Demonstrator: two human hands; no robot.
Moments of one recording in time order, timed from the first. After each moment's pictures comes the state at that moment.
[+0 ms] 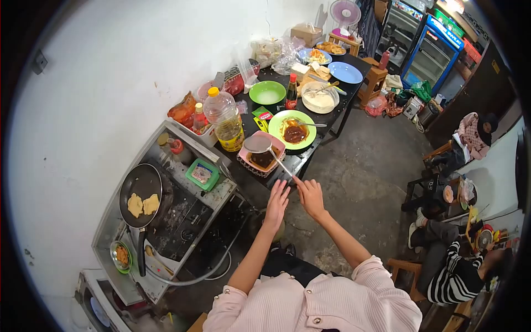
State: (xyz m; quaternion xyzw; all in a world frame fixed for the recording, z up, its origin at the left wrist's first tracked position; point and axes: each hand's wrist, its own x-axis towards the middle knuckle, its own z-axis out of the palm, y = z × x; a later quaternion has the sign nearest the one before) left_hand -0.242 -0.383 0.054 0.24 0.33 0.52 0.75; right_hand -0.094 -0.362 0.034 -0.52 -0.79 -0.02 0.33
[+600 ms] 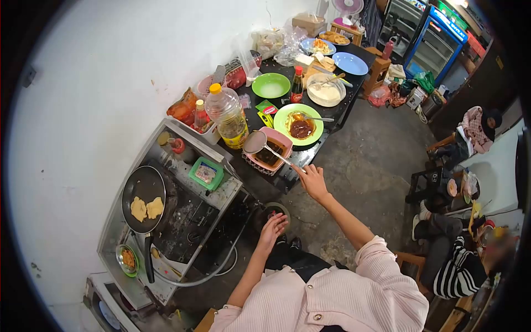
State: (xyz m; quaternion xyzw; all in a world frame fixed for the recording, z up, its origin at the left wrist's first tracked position) left_hand -0.301 -0.441 -0.001 0.17 0.44 0.40 0.78; right_hand -0.100 -0.307 0.006 -0.53 -0.82 -0.07 0.21
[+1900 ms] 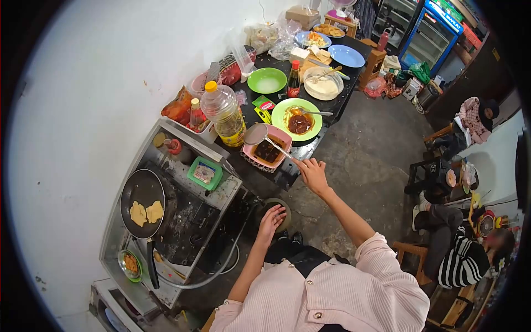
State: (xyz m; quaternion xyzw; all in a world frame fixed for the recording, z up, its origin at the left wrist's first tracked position) left_hand -0.312 -0.420 0.006 0.19 0.45 0.40 0.78; right_hand -0.106 -0.302 0.009 -0.57 -0.80 -0.04 0.21
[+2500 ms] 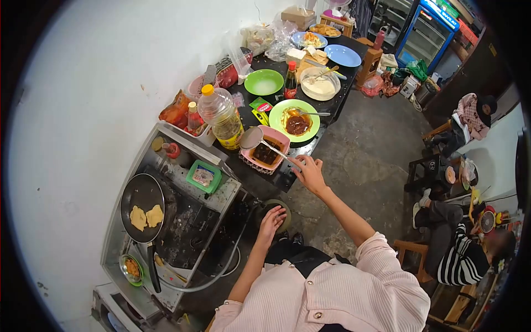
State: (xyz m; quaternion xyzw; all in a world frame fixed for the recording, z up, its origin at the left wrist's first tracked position) left_hand -0.310 -0.417 0.004 0.19 0.45 0.39 0.78; right_hand -0.113 -0.297 0.024 -0.56 -0.78 -0.01 0.29
